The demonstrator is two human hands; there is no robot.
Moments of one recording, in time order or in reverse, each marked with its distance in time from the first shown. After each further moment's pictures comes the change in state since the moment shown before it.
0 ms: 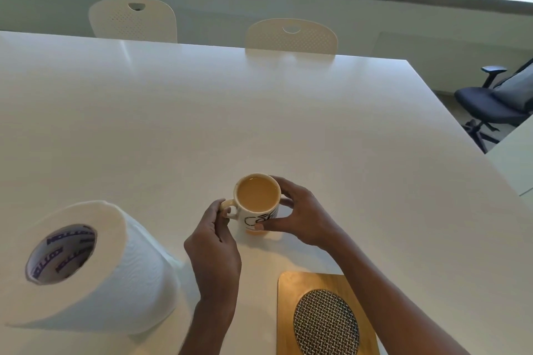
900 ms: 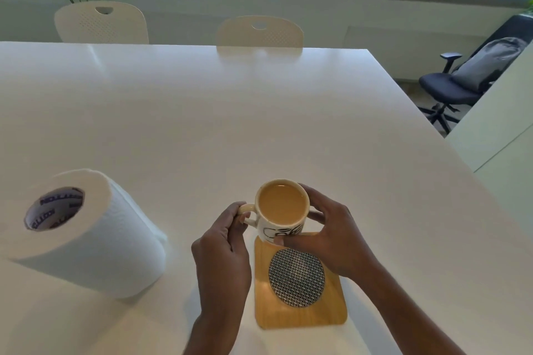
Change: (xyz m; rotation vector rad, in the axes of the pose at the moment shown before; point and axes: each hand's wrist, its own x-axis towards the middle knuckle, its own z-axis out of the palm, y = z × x) left_hand -0.082 0.033 -0.037 -0.080 -0.200 0.146; right_hand -0.146 -0.053 -0.028 -0.034 0.249 -0.039
